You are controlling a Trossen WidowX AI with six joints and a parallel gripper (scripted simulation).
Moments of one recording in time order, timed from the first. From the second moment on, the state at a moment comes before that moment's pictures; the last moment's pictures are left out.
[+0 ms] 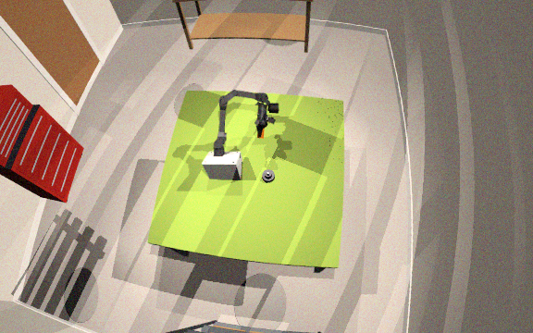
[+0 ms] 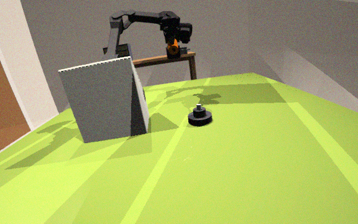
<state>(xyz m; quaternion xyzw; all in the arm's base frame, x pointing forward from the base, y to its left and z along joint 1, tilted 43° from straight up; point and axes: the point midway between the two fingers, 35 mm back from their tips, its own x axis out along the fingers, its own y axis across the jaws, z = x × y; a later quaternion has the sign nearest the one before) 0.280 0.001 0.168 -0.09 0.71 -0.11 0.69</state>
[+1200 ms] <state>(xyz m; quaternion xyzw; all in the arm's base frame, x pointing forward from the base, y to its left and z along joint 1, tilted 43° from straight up) 0.280 0.031 0.101 0.19 0.69 0.17 0.68</state>
